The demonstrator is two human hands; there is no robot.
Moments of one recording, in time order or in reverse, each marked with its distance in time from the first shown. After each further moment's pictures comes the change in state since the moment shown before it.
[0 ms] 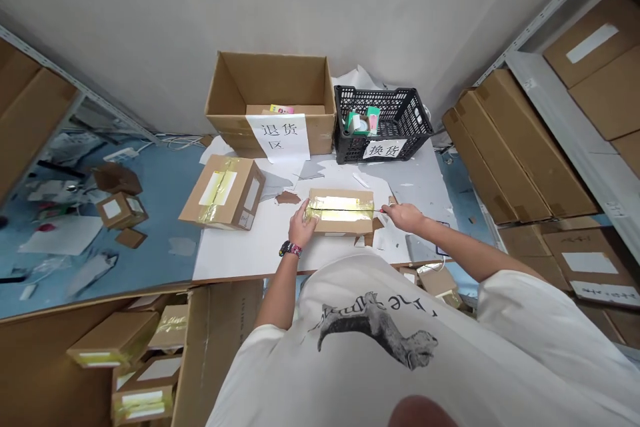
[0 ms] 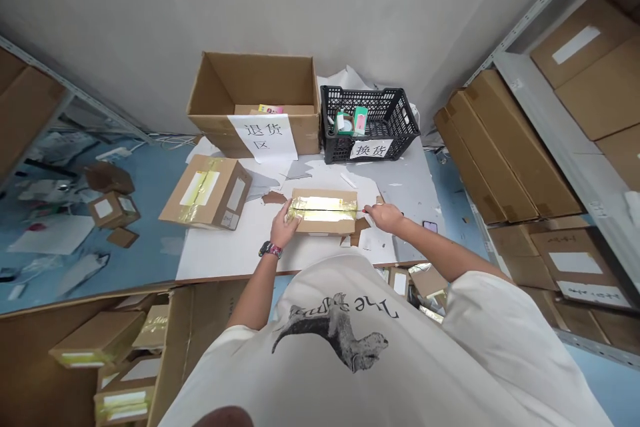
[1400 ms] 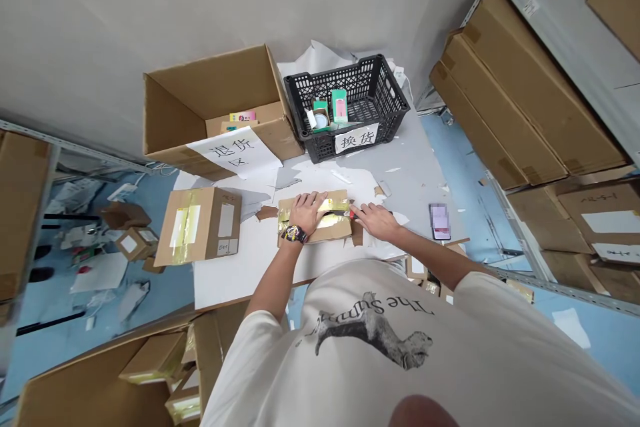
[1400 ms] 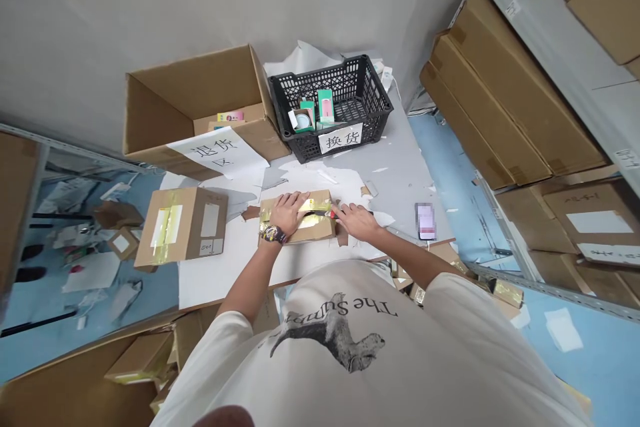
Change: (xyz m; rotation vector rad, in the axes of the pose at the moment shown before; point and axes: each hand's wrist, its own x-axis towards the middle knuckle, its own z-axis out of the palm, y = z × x) left_hand 0.087 0.105 0.059 0.488 -0.416 0.403; right_hand 0.013 -0.011 0.031 0.190 0.185 -0.082
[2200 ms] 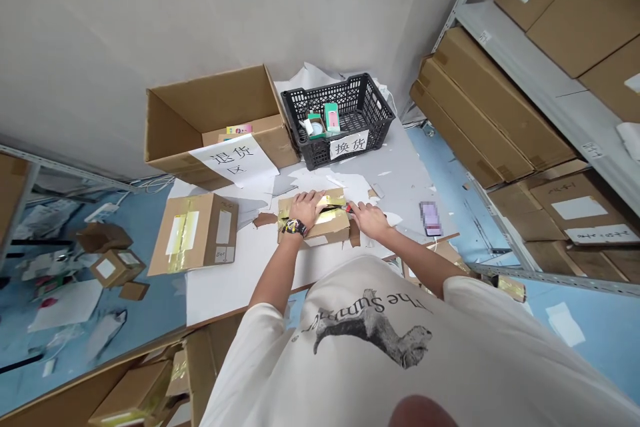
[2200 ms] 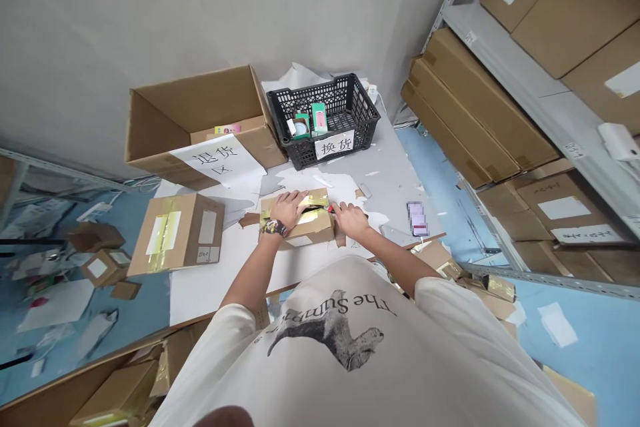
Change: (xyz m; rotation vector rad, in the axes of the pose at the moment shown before) left_hand 0.019 -0.010 0.002 0.036 0.058 0.075; right_hand -0.001 -0.032 0.002 -0.033 0.041 0.277
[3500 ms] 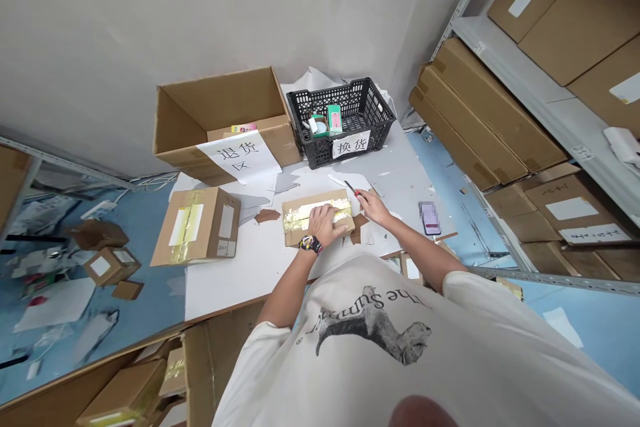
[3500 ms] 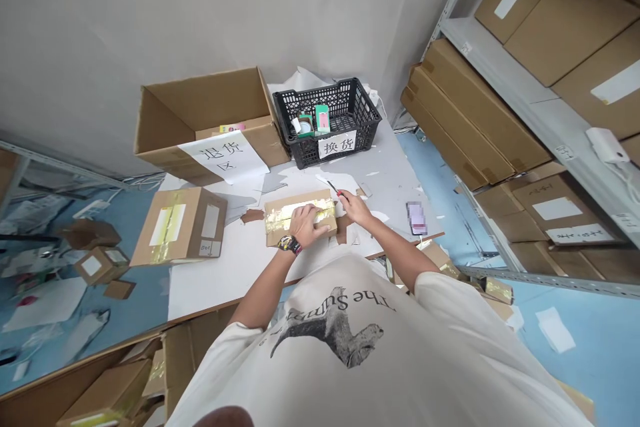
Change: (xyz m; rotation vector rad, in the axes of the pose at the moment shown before) left_hand -0.061 0.063 0.034 0.026 -0.028 0.004; right_hand 0.032 0.030 0.027 0.935 0.187 0.154
